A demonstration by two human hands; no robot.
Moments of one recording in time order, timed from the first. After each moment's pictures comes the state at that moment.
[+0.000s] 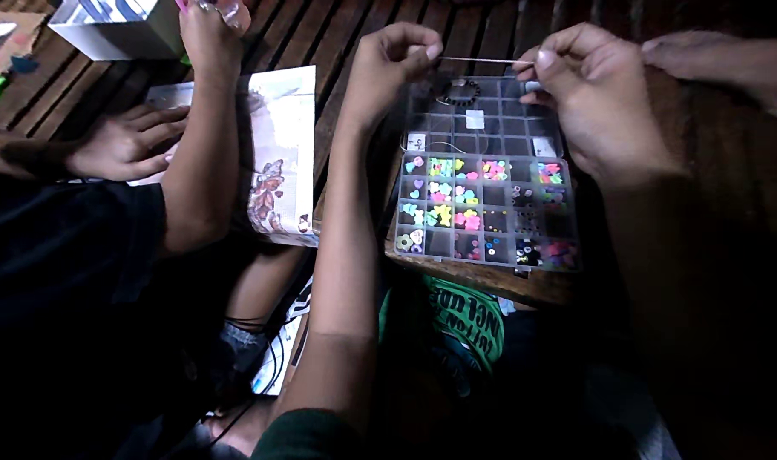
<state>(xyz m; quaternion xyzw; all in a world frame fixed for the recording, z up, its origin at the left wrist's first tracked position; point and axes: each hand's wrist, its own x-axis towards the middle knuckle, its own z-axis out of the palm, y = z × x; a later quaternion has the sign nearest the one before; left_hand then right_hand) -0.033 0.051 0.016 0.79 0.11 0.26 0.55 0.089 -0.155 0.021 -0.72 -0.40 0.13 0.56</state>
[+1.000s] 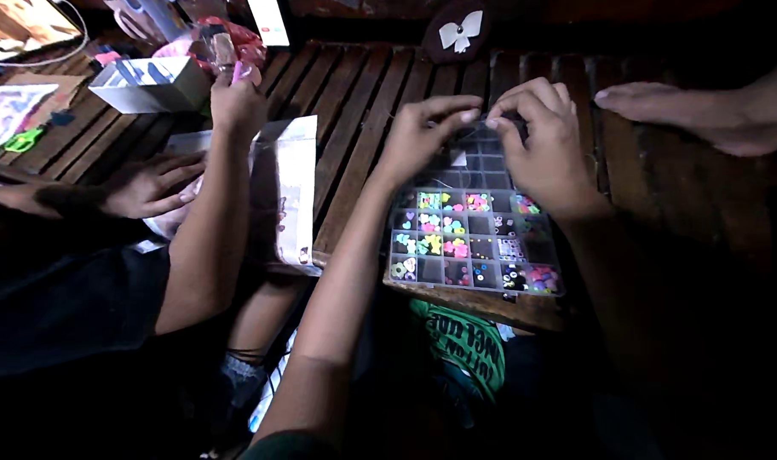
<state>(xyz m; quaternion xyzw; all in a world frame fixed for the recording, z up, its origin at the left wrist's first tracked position) -0.015 0.010 0.009 0.83 0.02 0.29 0.48 0.090 -0.154 0.008 -0.76 -0.52 -0.14 0.37</state>
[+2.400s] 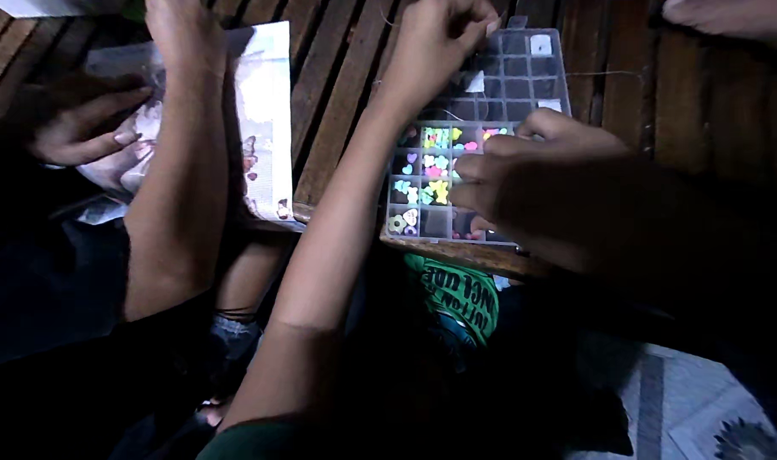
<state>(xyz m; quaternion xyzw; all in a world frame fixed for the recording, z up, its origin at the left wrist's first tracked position) 0.000 0.014 0.000 0.86 0.06 0.25 0.44 0.014 -0.198 0.047 -0.60 -0.80 -0.03 -0.03</state>
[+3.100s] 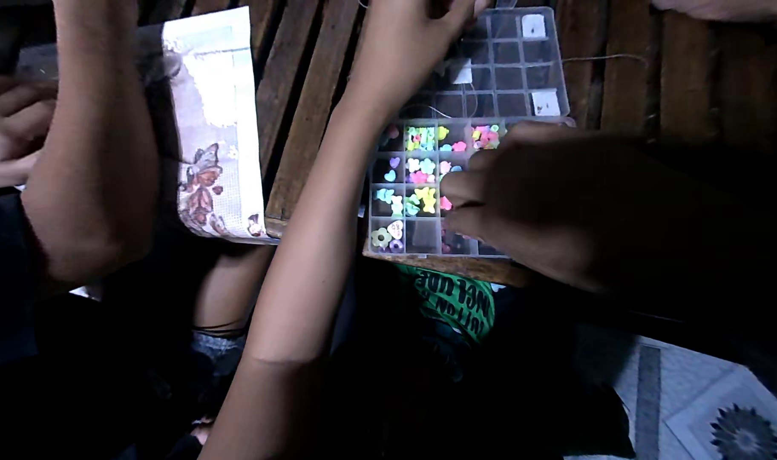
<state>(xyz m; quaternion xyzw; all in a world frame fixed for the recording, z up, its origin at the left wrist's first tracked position) -0.001 0.014 0.000 0.85 0.07 0.25 0.45 0.042 -0.208 0.032 -0.51 -0.86 0.01 0.06</state>
